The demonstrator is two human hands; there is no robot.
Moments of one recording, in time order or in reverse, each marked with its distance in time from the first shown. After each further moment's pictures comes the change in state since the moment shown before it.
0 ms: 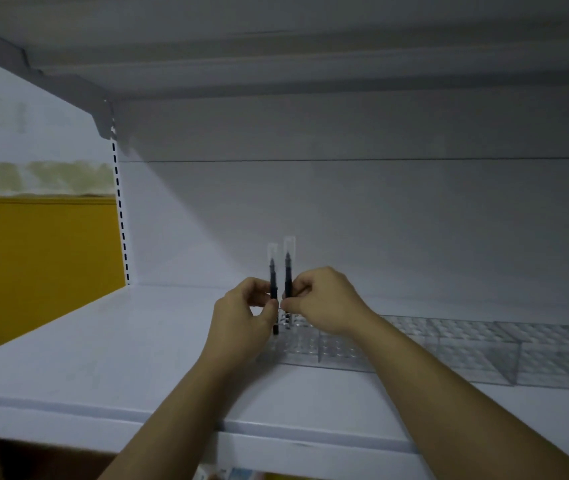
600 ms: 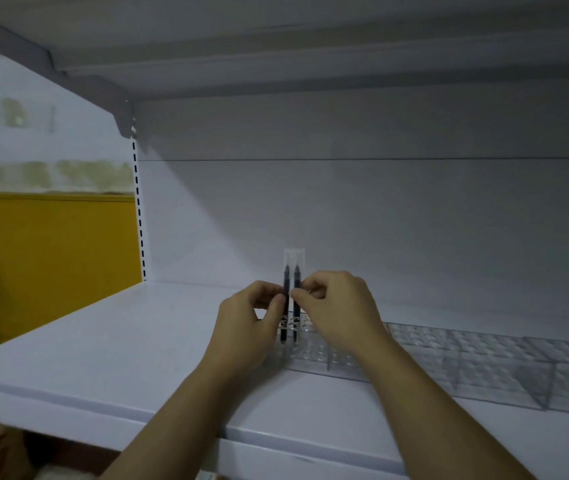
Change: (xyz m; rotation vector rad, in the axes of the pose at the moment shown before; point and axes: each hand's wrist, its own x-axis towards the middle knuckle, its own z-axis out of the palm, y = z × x) left_hand -0.004 0.000 -0.002 0.028 0.038 0.087; right_hand -0.003 0.010 0.009 -0.010 0.214 -0.063
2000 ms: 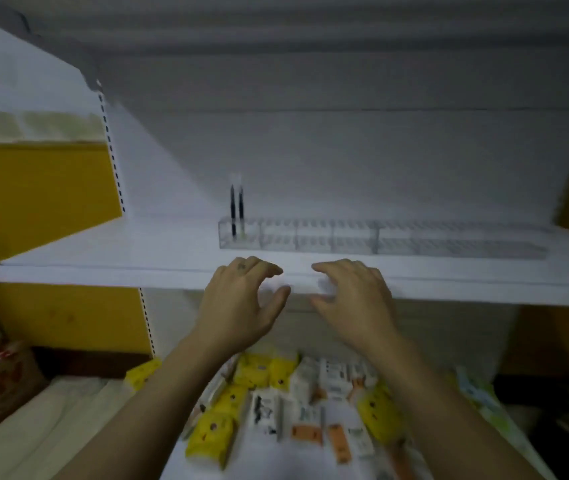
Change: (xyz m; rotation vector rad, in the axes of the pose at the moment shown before) left_hand -0.176 0.136 -0.029 0.438 -0.186 0.343; right_hand -0.225 0.014 -0.114 -0.439 0.000 -0.070
